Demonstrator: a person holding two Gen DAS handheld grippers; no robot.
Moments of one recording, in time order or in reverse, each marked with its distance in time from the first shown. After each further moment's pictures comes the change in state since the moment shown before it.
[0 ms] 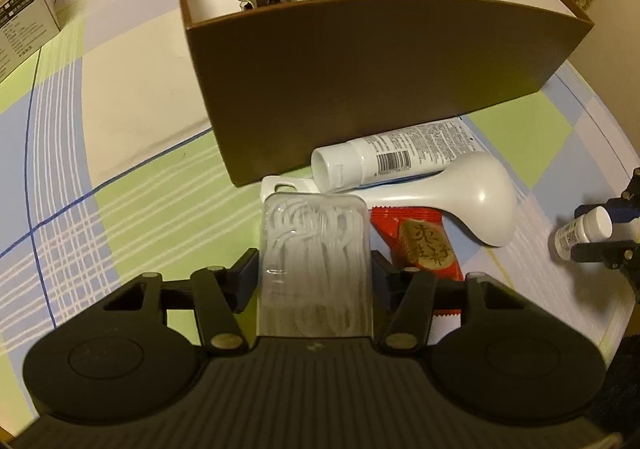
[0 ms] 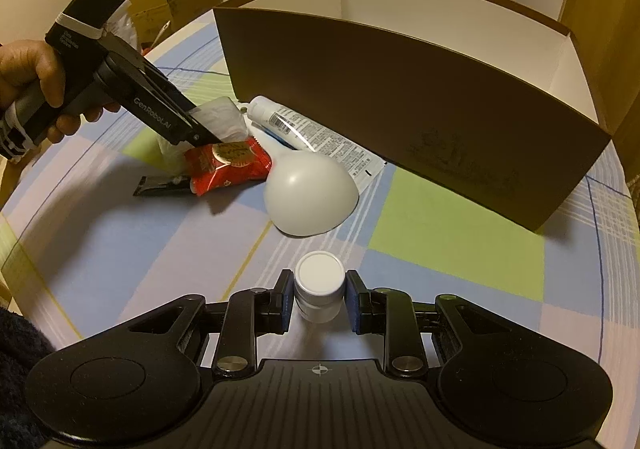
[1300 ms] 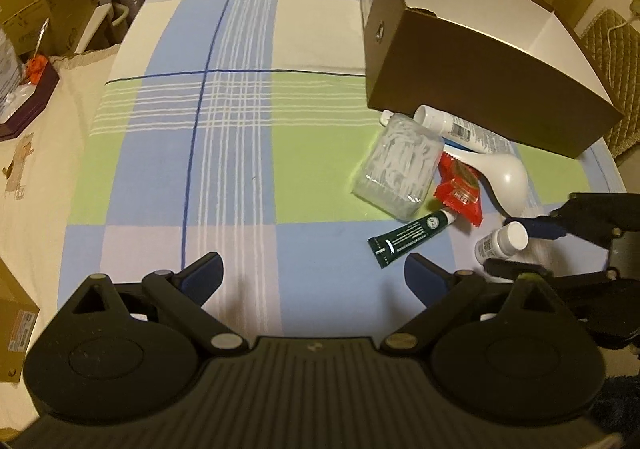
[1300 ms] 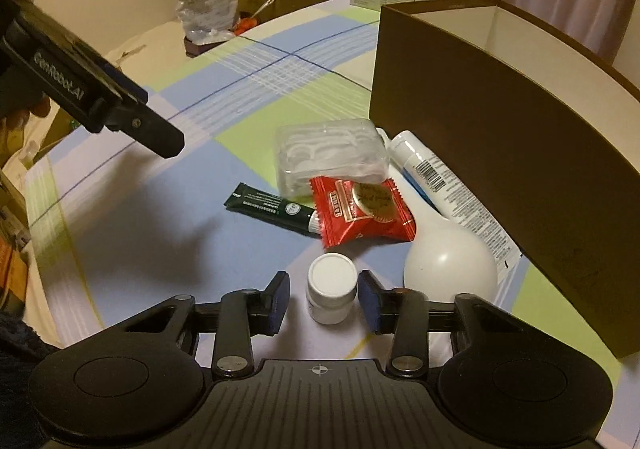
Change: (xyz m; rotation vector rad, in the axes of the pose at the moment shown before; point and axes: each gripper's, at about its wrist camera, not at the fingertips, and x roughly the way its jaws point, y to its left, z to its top) left arm -0.103 0.007 -0.102 -0.440 -0.082 0.172; right arm 0.049 0.076 0.025 -0.298 -0.009 0.139
